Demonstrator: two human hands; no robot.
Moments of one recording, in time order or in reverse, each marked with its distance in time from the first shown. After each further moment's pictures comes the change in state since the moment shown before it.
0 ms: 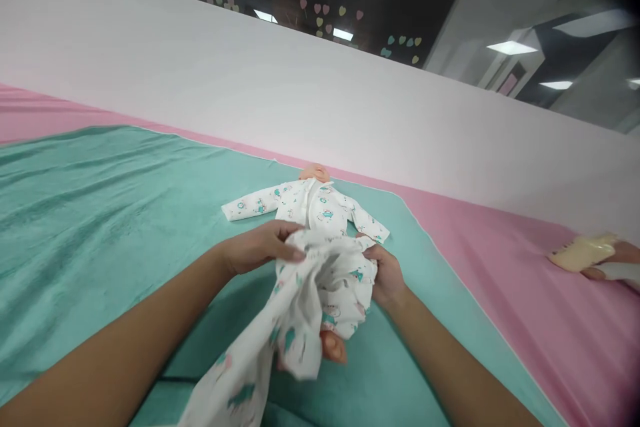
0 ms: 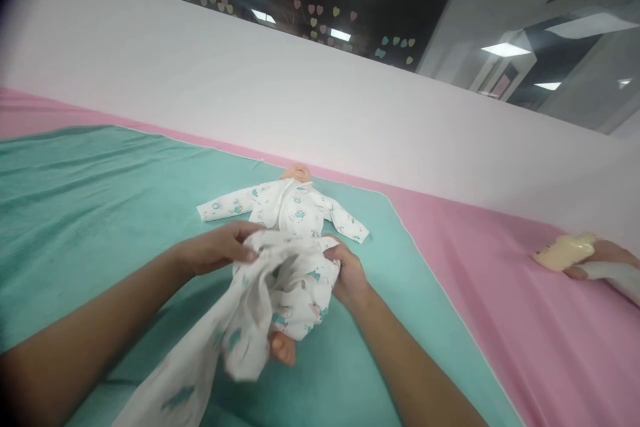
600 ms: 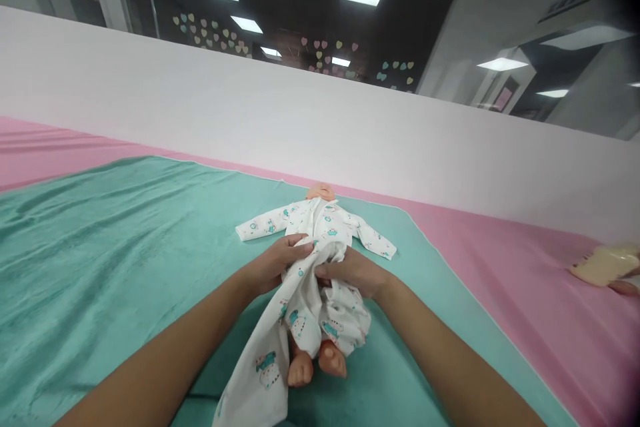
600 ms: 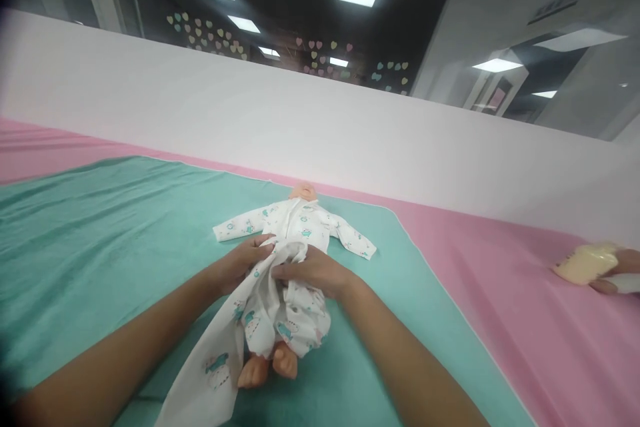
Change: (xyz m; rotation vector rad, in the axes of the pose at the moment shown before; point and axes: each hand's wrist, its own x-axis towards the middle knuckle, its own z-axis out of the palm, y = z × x) left_hand 0.006 -0.012 0.010 -0.303 0.201 0.106; right_hand 0.017 -0.021 0.059 -0.303 -0.436 0.199
